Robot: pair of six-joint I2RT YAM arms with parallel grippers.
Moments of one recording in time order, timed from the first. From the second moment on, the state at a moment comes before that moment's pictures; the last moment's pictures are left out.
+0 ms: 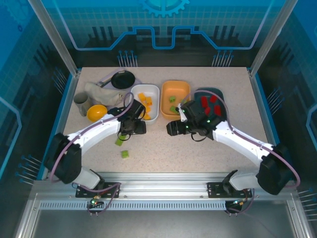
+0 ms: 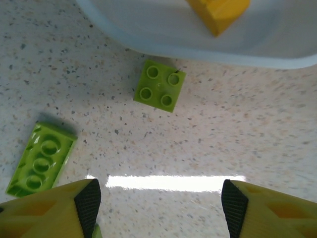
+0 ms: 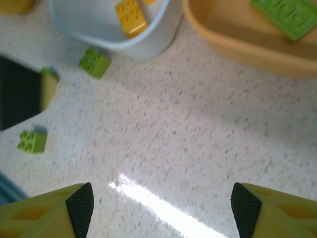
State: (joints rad) left arm -0.53 1.52 1.04 -0.79 -0.10 -0.65; right arm 0.68 1.30 0.96 -0.56 -0.13 0.43
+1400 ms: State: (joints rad) left arm -0.67 1.53 1.26 -0.81 -0.17 -0.64; right arm 0.51 0.99 0.86 -0.63 -0.11 0.48
